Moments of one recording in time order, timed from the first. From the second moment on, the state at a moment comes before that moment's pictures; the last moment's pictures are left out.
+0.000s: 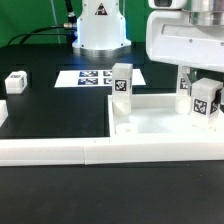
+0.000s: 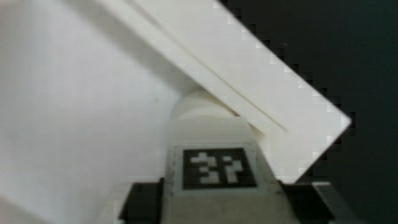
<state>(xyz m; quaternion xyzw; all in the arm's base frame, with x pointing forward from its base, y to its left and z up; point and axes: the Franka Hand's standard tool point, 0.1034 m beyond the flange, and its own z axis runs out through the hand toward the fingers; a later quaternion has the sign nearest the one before) 0.628 0.121 0.071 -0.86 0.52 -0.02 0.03</state>
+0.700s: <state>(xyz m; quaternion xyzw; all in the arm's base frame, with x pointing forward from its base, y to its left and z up) 0.626 0.131 0.068 -0.72 0.68 -0.03 0.07</state>
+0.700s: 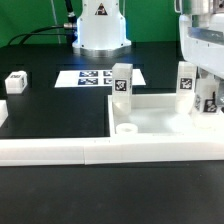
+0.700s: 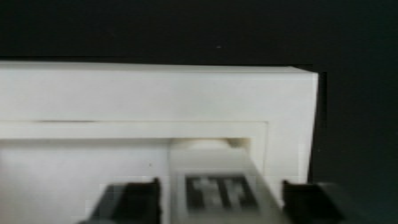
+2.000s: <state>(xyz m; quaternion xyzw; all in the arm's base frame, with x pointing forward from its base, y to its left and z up) 0.628 0.120 0.069 -0.99 0.10 -0.06 0.02</state>
